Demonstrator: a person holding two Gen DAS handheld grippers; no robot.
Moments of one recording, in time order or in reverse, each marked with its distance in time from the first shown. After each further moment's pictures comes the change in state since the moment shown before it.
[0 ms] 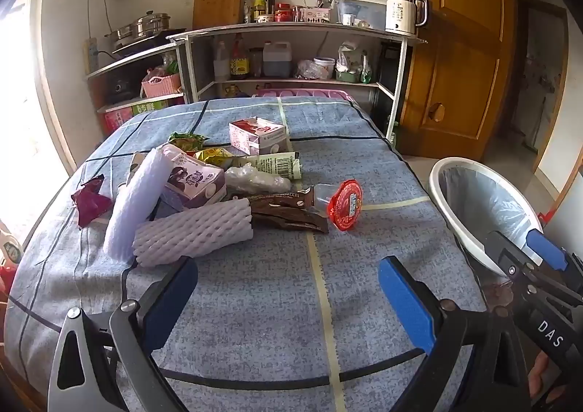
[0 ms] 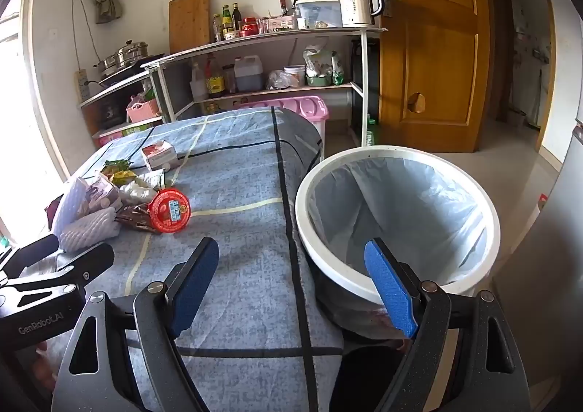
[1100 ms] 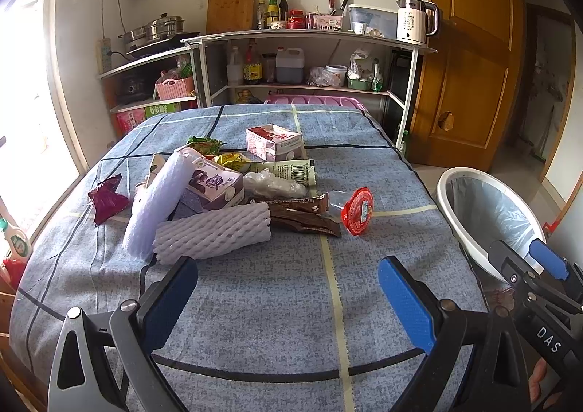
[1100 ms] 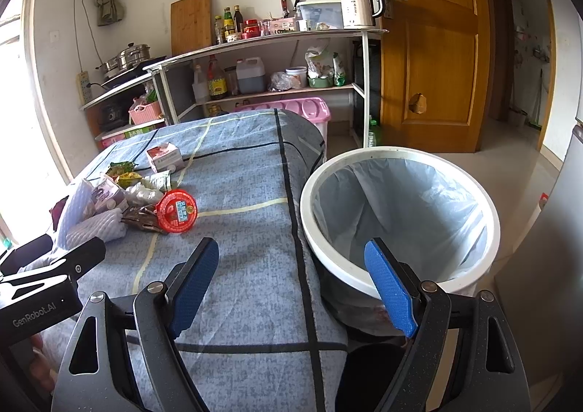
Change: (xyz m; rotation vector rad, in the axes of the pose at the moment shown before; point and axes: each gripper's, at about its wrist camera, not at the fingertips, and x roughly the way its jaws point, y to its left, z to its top) left arm -0.016 0.008 0.000 -0.029 -0.023 0.038; right arm -0.007 0.005 0.000 0.006 0.000 0.012
